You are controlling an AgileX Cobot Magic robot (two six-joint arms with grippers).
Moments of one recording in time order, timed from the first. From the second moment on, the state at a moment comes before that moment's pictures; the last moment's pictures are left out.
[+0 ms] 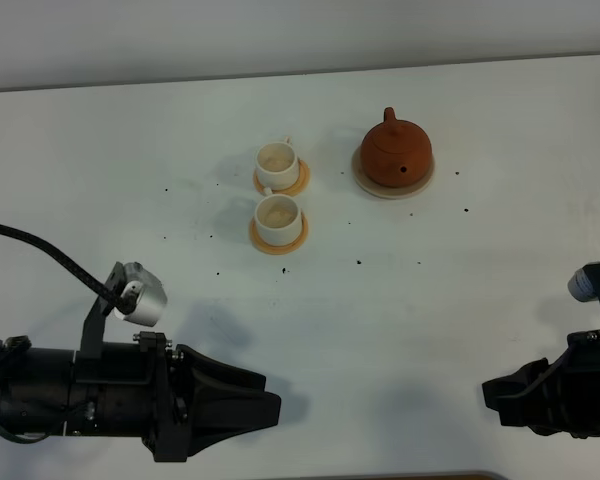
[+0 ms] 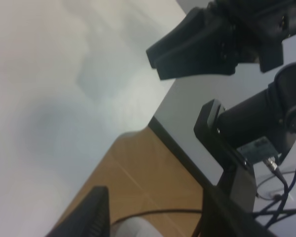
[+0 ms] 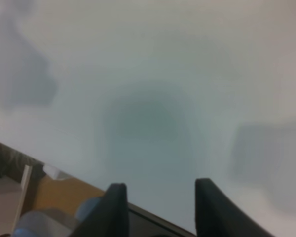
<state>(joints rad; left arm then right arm) -0.26 1.33 -0.33 -1.55 0.90 1.61 0.49 1.15 -0.33 1.03 0.44 -0.82</state>
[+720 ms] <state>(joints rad) -0.26 1.07 -0.65 -0.89 0.81 0.79 0.49 1.15 -0.38 1.09 0.21 -0.82</state>
